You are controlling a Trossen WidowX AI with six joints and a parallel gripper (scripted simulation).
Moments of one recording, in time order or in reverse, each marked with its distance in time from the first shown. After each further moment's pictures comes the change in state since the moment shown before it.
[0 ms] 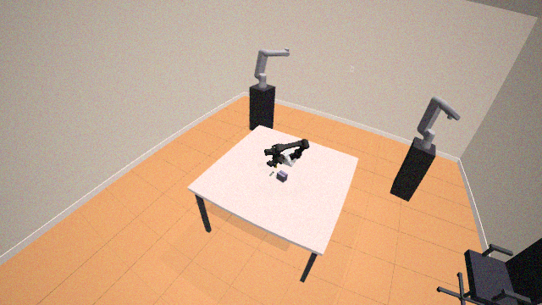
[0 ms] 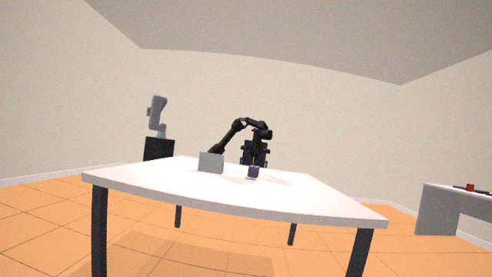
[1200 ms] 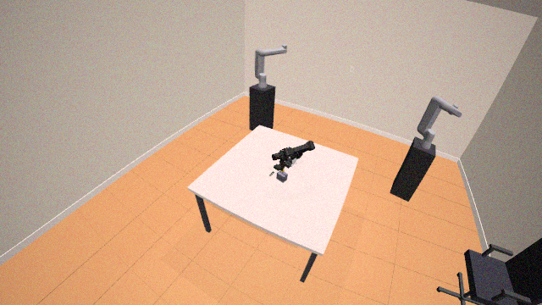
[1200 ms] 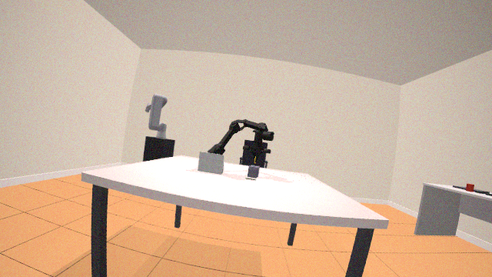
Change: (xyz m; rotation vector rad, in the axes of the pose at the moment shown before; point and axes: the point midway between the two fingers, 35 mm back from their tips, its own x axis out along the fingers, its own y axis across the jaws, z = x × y) arm 0.000 0.006 0.079 0.008 -0.014 0.001
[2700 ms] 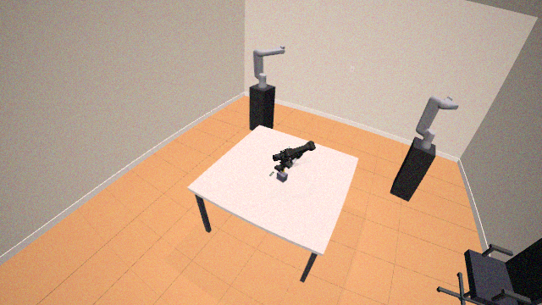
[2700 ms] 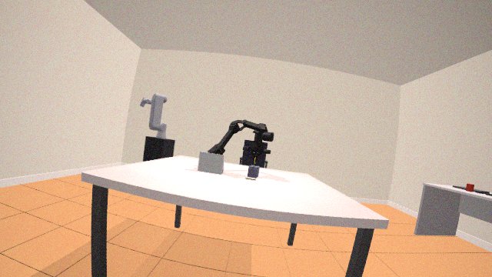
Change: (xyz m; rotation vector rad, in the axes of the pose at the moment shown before) arm 0.004 0.001 0.005 0.005 0.006 0.000
